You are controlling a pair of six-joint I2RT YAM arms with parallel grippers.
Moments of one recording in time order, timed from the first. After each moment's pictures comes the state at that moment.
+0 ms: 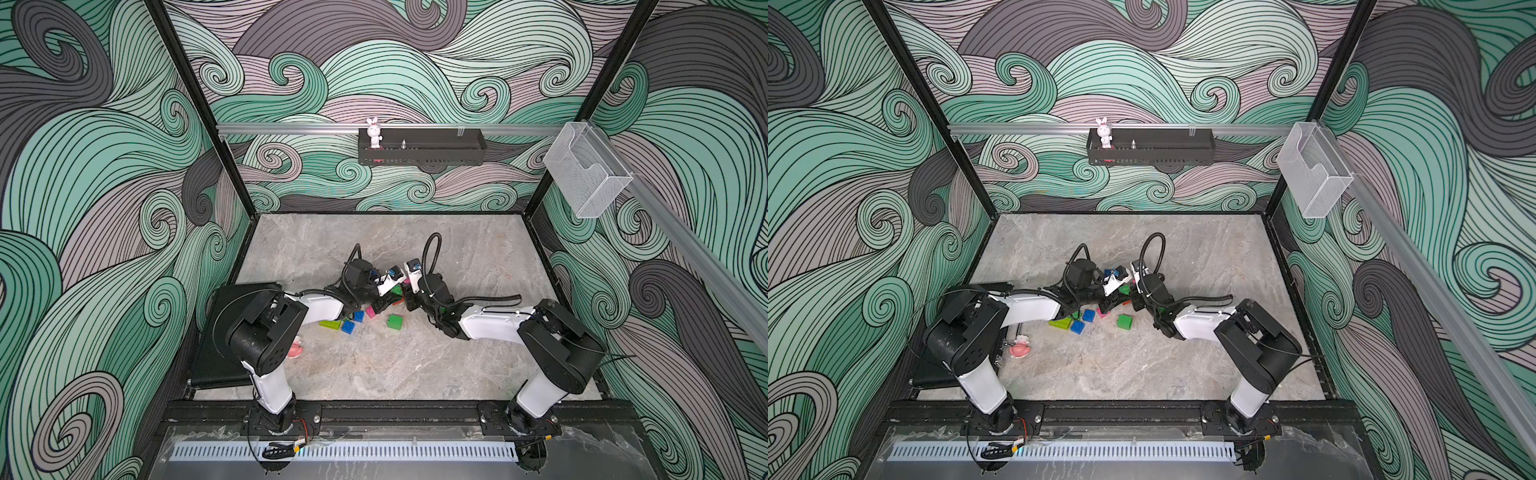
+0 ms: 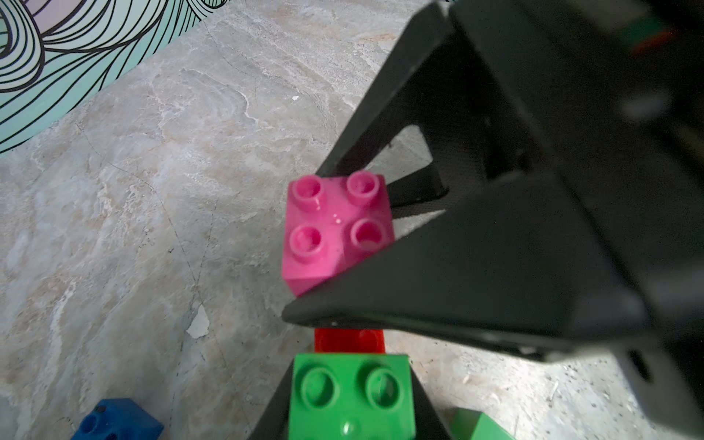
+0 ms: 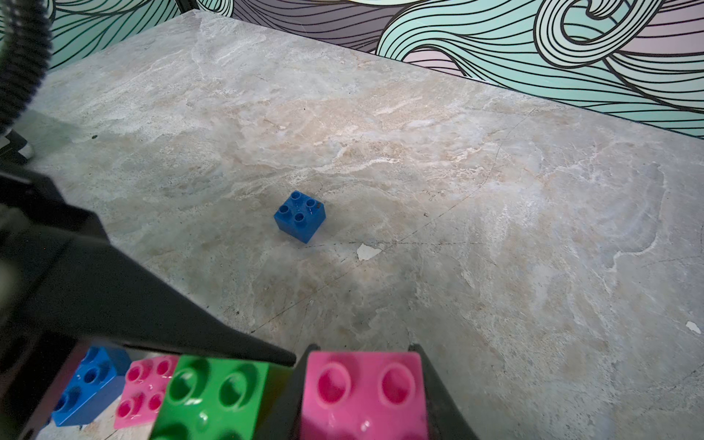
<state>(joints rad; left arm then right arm) -0.57 1.75 0.83 0.27 0.44 0.40 0.75 1.68 0.73 0.42 0.23 0.11</state>
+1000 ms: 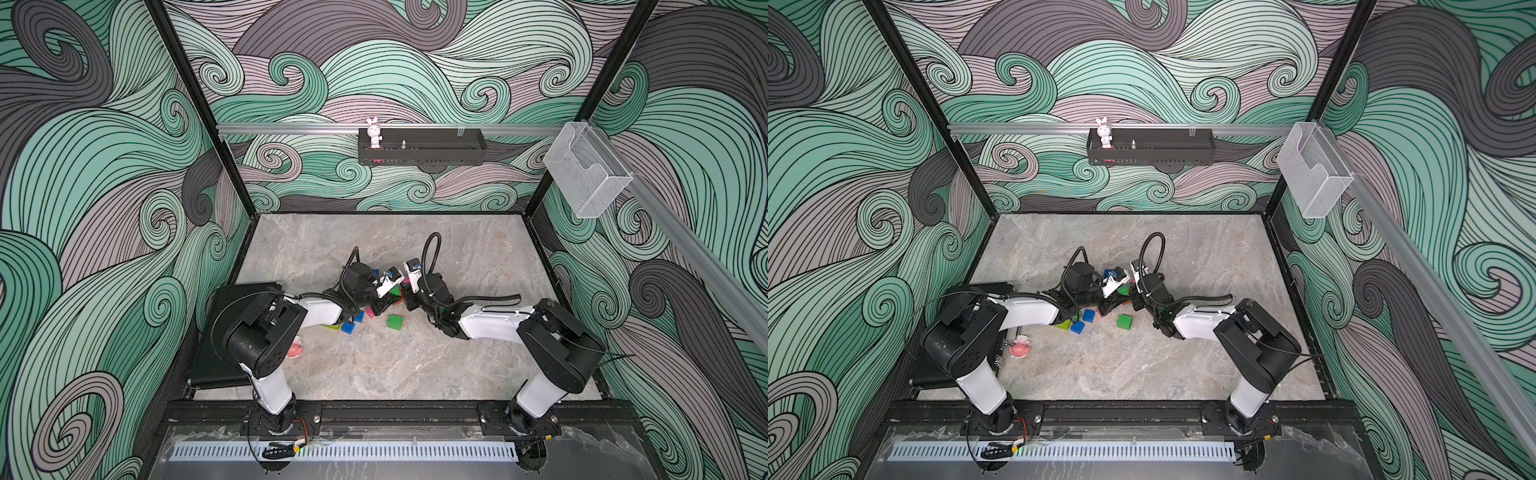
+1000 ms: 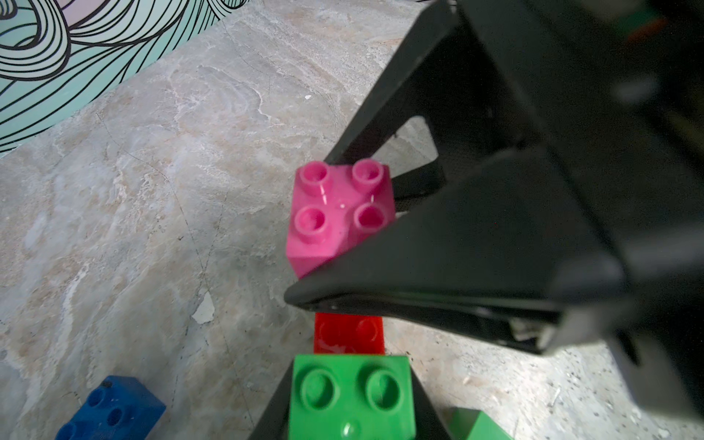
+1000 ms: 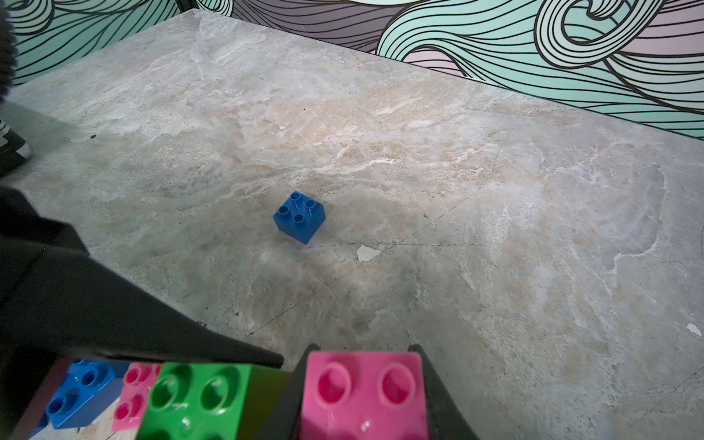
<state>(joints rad) -0.57 1.73 0.79 0.33 0.41 0.36 0.75 1.68 0.73 0.42 0.23 0.10</state>
